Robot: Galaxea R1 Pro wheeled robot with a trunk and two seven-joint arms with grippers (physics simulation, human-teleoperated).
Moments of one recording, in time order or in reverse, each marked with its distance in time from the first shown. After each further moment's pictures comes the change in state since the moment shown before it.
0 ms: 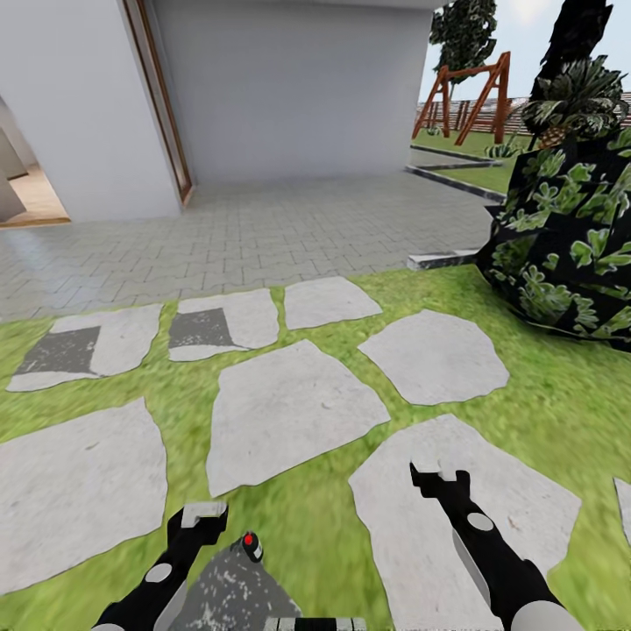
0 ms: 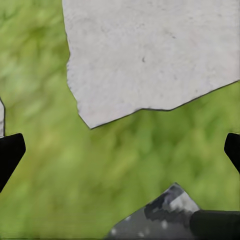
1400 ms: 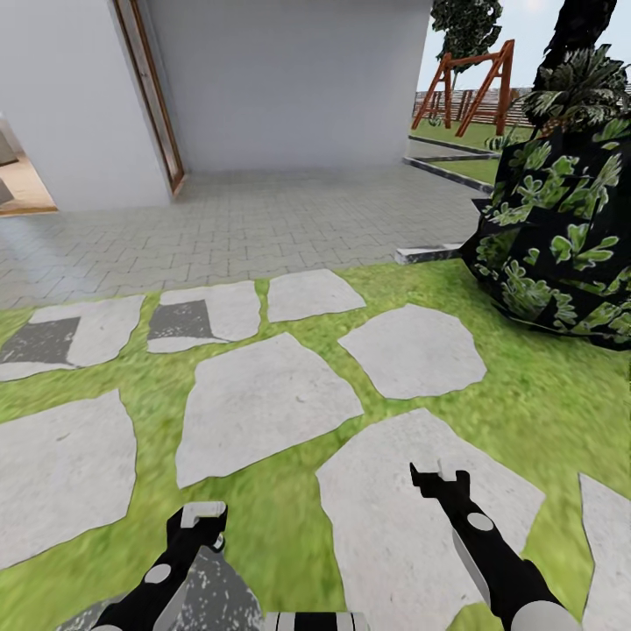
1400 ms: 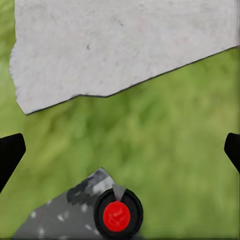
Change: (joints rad) left arm 0.005 0.001 0.000 -0.007 -0.001 -0.005 0.000; right arm 0.000 0.000 0.000 0.000 0.000 0.000 0.000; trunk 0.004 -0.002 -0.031
